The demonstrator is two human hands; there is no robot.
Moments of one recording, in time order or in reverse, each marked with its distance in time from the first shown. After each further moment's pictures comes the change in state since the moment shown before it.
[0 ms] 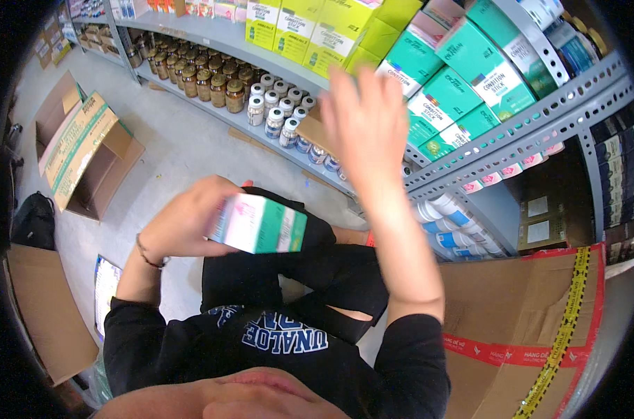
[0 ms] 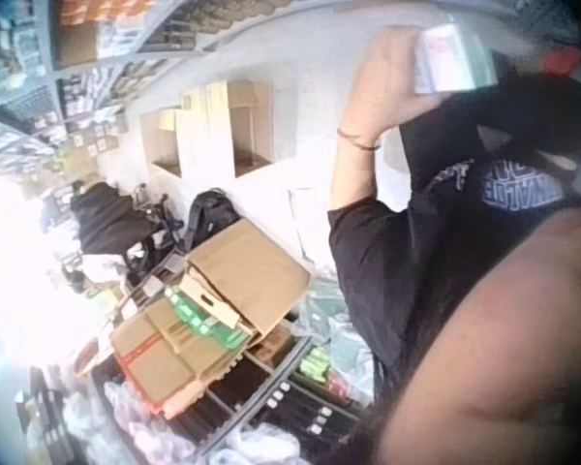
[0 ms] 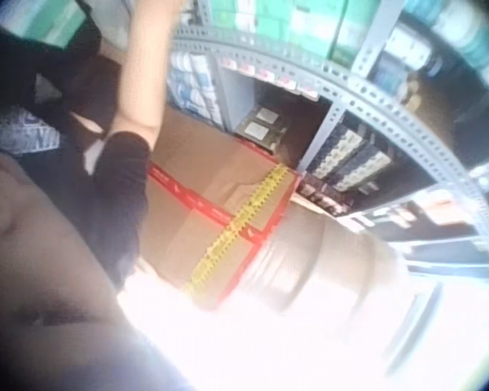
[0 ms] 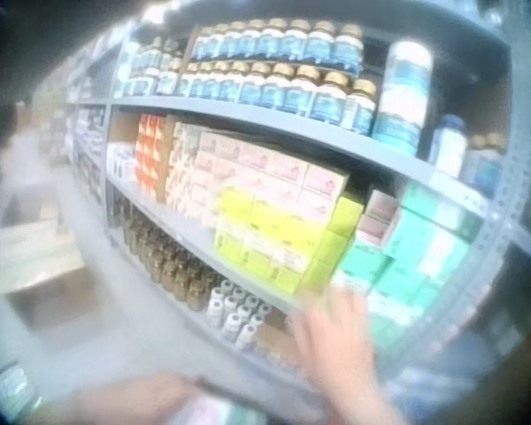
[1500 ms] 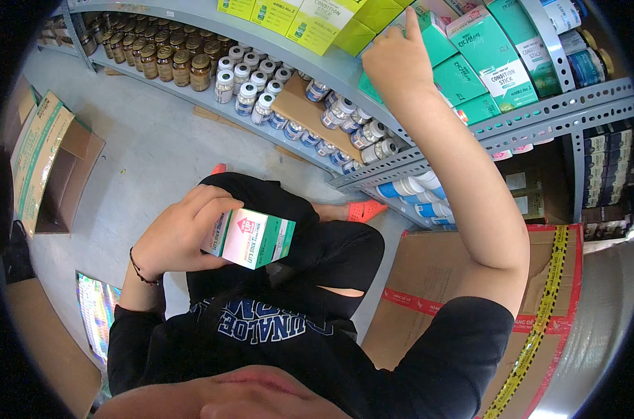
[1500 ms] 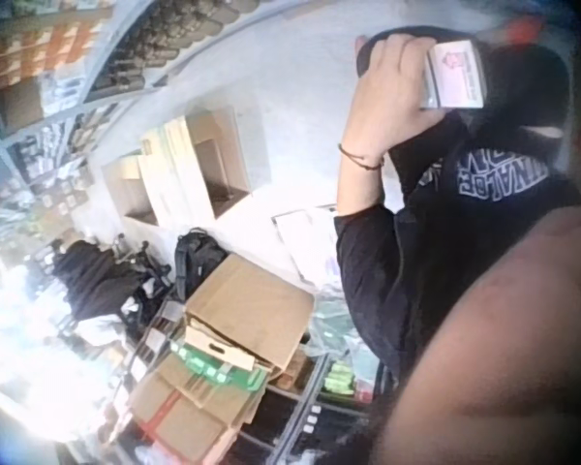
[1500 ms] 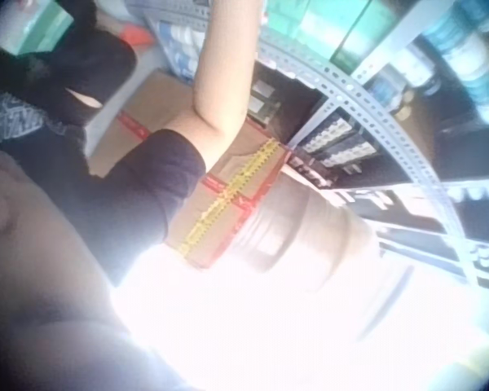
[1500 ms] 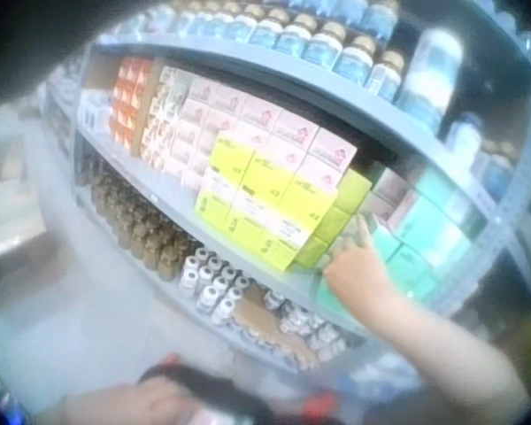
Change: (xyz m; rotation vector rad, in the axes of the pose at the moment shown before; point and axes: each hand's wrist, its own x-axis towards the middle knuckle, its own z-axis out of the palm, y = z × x) left_hand -0.005 -0.028 0.024 -0.144 -0.146 -0.030; right_hand 0.048 0.070 0.029 -0.795 -0.825 -0.384
